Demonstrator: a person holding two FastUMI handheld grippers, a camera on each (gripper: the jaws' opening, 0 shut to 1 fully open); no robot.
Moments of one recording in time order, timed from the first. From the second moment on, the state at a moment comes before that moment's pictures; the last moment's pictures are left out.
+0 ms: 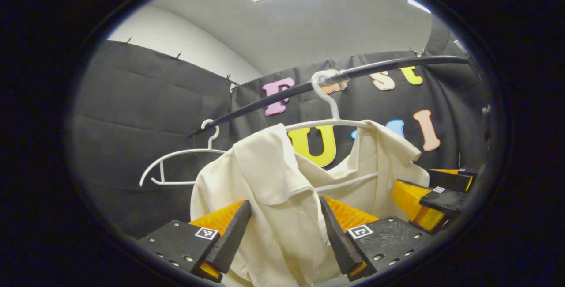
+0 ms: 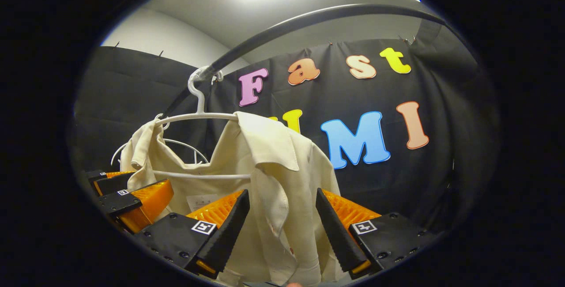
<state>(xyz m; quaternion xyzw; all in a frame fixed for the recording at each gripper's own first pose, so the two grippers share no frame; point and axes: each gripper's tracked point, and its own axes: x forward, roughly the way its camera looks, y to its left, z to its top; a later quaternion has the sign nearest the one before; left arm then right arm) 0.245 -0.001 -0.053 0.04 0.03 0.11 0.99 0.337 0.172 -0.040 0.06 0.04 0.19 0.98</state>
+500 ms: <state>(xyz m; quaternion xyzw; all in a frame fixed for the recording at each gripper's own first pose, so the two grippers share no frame) 0.265 0.009 -0.059 0.06 0.02 0.17 0.98 0.374 0.188 -0.052 0.08 0.04 0.16 0.98</state>
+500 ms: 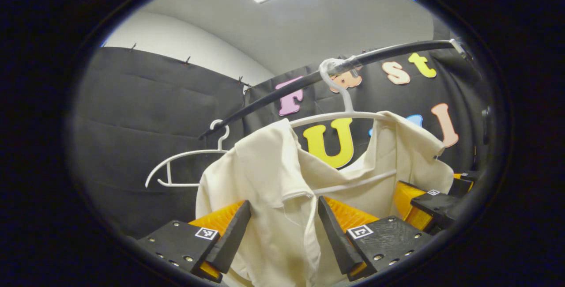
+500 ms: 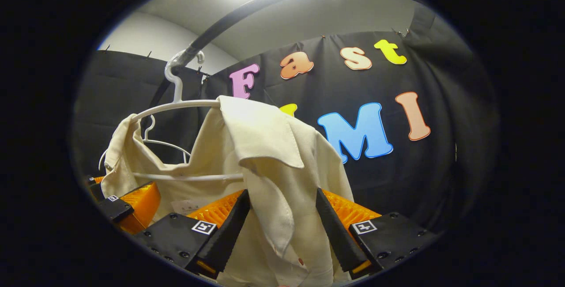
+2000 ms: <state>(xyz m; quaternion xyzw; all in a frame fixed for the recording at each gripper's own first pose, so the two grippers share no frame) 0.205 0.105 0.027 0.11 -0.05 0.23 0.96 0.405 0.118 0.022 -0.07 -0.12 0.07 0.99</state>
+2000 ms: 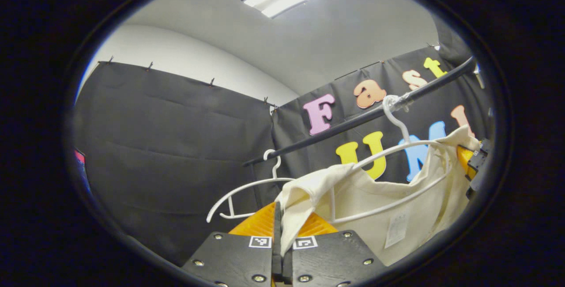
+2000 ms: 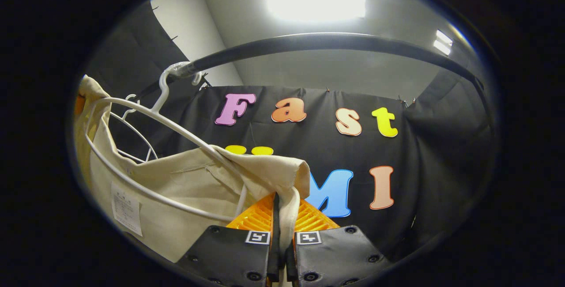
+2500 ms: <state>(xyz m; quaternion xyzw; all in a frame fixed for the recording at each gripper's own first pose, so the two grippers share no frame) 0.231 0.123 0.027 0.09 -0.06 0.21 0.97 0.452 0.101 -0.001 -0.07 -0.09 0.07 0.99</state>
